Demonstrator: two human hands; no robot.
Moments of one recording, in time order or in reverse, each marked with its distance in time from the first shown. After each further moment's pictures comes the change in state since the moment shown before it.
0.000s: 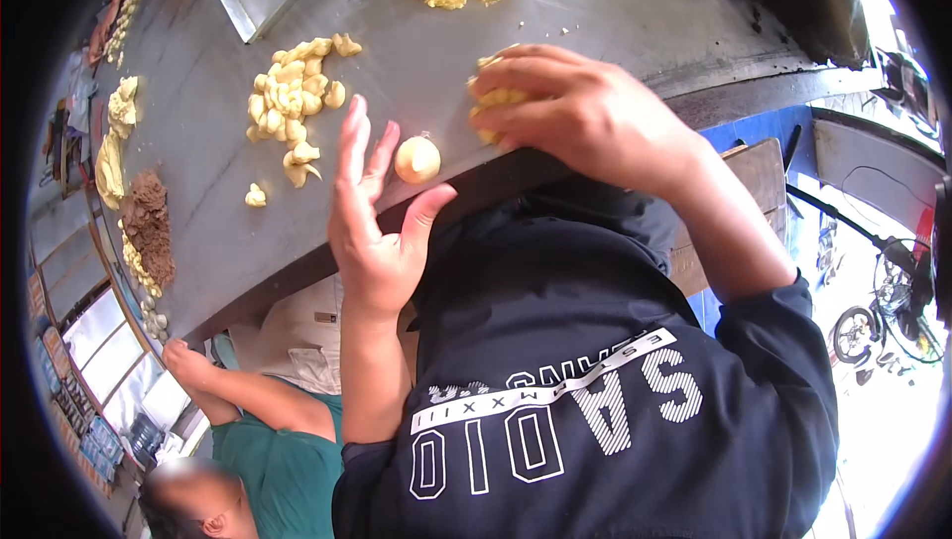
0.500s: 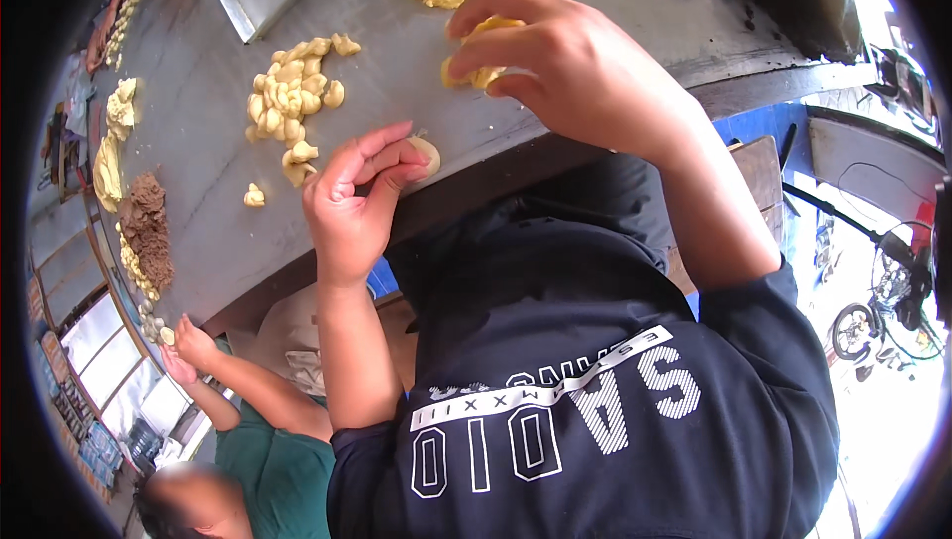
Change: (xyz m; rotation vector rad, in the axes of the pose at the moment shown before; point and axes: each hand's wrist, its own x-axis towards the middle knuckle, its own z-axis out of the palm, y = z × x) left_hand 0.020 -0.021 -0.031 -0.005 -0.272 -0.242; right_hand 0.034 -0.003 -0.012 0.085 -0.003 0.132
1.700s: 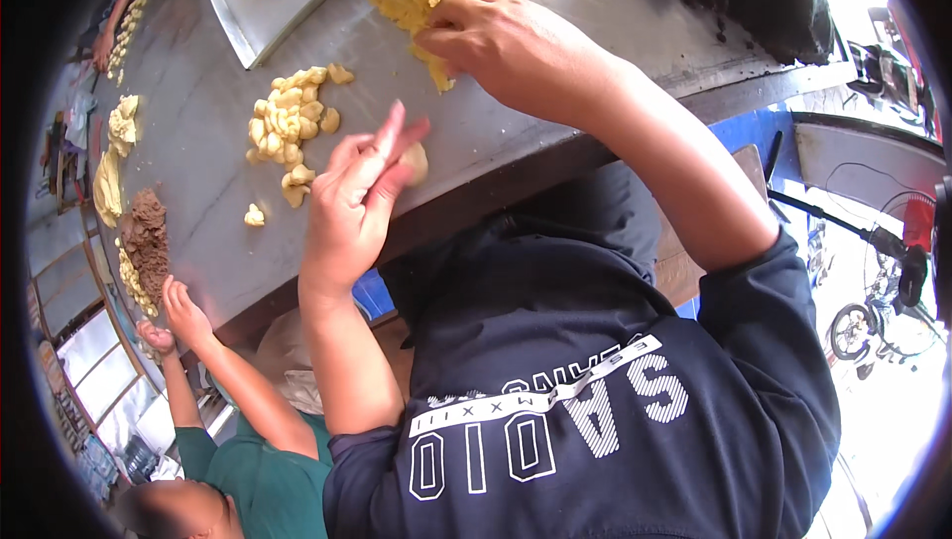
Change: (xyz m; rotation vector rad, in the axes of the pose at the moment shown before) left_hand 0.030 0.023 -0.003 0.270 -0.174 0.232; right_hand 0.031 0.039 0.013 -0.313 0.039 -0.133
